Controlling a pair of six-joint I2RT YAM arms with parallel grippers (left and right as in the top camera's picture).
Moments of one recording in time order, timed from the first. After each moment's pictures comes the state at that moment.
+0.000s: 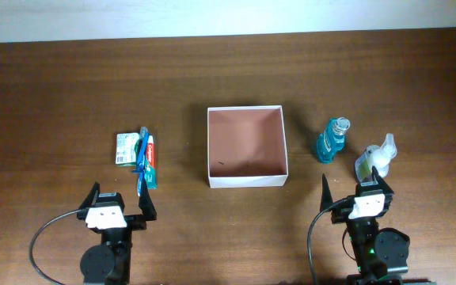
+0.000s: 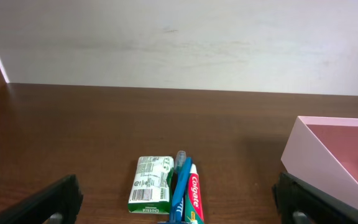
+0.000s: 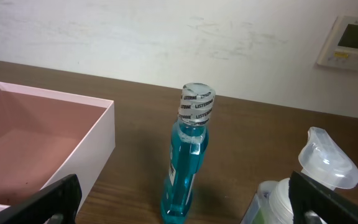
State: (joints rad) left arm -0.06 0.01 0.02 -0.08 -0.11 -0.05; right arm 0.04 0.01 0.01 -0.07 -0.03 -0.13
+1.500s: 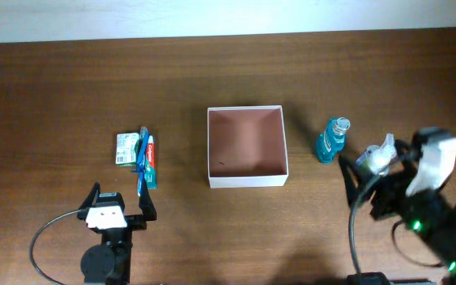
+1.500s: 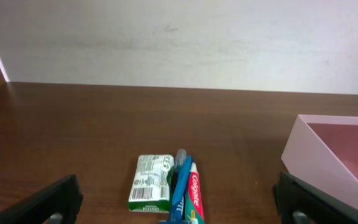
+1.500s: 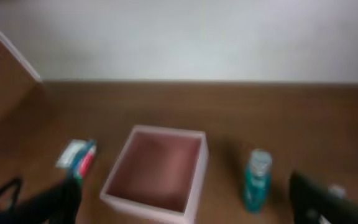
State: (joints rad) left arm -0.06 0.01 0.02 -0.08 -0.11 -0.05; right arm 0.04 0.74 1.32 -1.00 -0.28 0.09
